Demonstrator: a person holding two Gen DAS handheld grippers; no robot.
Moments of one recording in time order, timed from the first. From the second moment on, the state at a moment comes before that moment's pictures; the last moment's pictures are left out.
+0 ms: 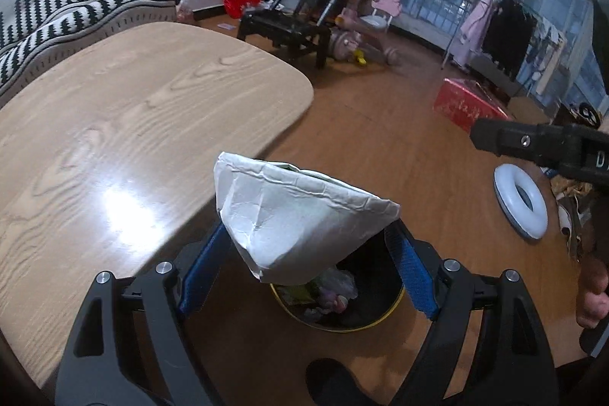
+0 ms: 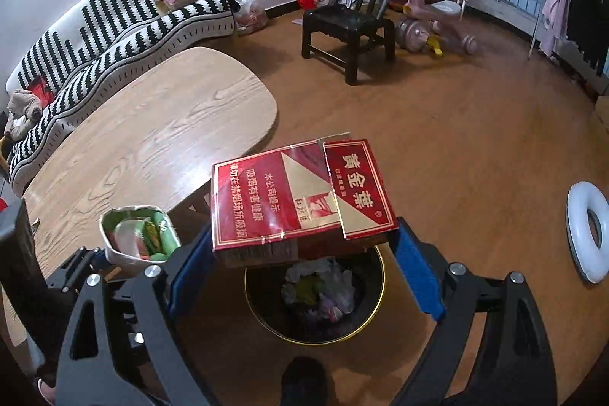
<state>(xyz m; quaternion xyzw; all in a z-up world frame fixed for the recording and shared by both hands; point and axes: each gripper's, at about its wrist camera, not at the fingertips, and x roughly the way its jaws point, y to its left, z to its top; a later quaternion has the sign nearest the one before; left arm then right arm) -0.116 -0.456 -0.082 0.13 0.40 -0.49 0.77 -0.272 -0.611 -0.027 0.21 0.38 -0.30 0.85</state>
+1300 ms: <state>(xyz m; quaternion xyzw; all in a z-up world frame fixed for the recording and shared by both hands) -0.128 -0.502 -0.116 0.16 0.41 -0.51 0.74 -0.268 -0.631 -0.049 0.24 0.41 -0.31 0.82</state>
